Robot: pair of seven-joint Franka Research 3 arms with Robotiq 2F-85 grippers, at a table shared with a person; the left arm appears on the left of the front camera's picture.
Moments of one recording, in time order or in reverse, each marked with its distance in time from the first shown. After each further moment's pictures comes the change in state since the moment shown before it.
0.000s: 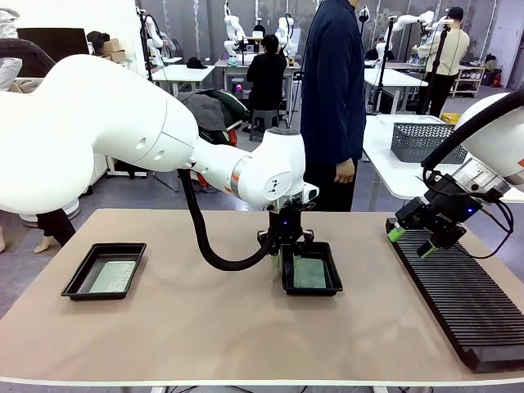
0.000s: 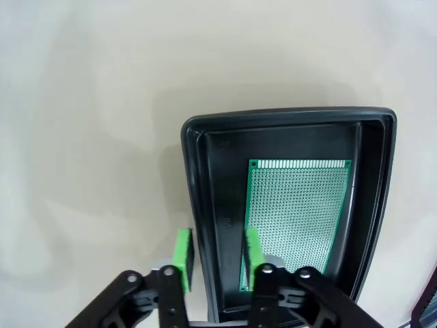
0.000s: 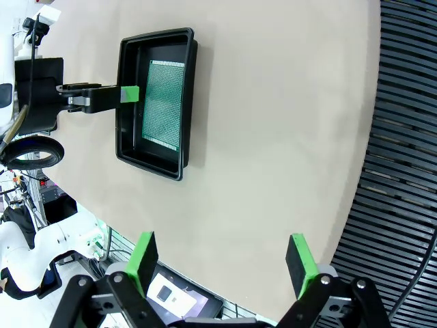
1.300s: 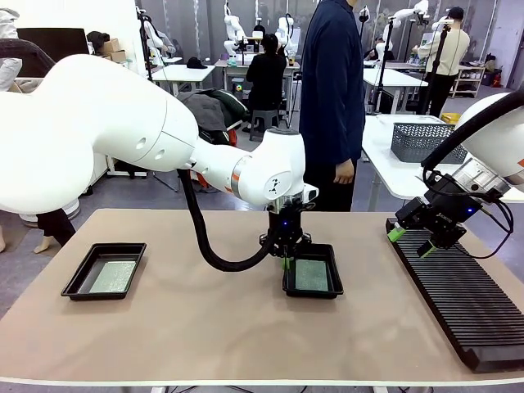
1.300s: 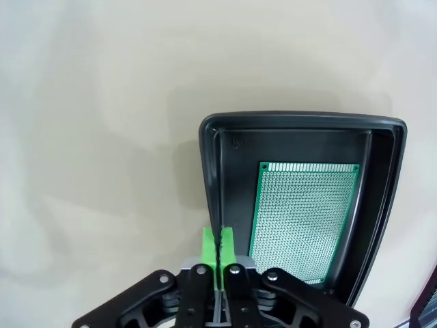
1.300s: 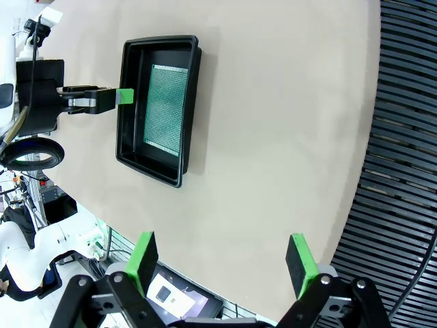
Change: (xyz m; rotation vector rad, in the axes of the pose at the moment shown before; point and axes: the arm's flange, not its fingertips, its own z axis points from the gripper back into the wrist) left arm -0.002 0.000 0.000 0.002 0.020 0.011; right arm 0.000 0.000 0.000 0.000 0.000 0.000
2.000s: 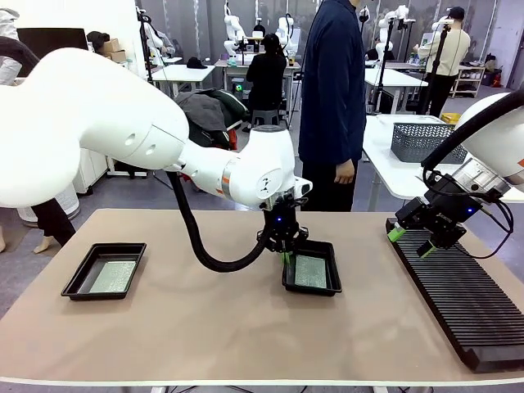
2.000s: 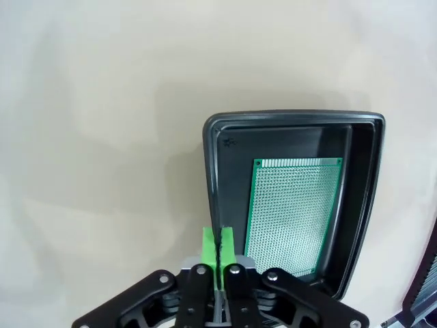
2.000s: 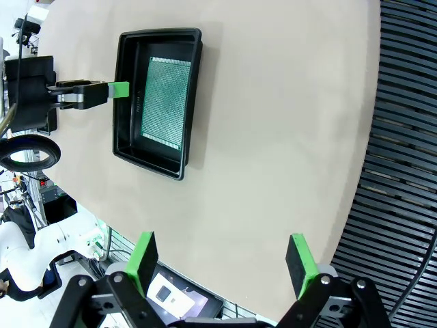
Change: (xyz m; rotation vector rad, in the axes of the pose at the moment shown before) left arm 0.003 0.016 0.008 -0.090 -0.045 -0.023; right arm 0.000 0.000 0.000 0.000 0.000 0.000
